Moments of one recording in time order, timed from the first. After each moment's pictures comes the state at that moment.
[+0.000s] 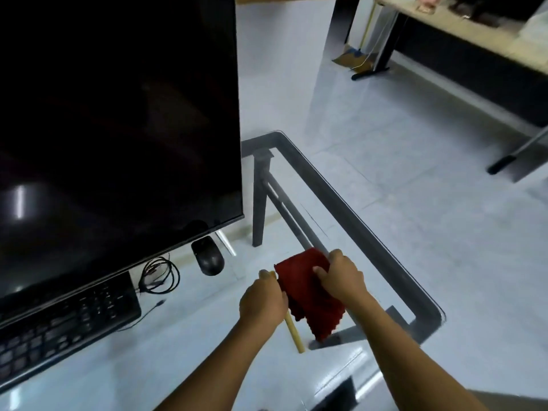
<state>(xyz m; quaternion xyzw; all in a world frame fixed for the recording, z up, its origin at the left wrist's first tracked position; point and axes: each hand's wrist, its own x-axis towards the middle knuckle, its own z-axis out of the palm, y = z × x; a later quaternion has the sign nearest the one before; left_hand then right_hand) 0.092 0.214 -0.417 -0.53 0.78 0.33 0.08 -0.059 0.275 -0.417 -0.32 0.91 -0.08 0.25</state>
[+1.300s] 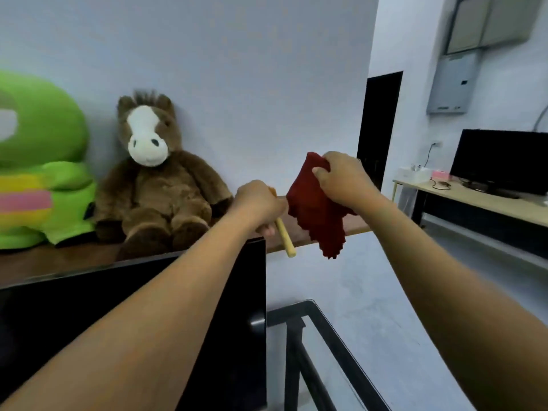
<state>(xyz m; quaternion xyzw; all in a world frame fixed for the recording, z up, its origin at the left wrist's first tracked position) 0.038 0.036 0.013 -0.51 0.76 0.29 -0.27 -0.113 0.081 0.032 -0.57 0.73 -0.37 -0.09</state>
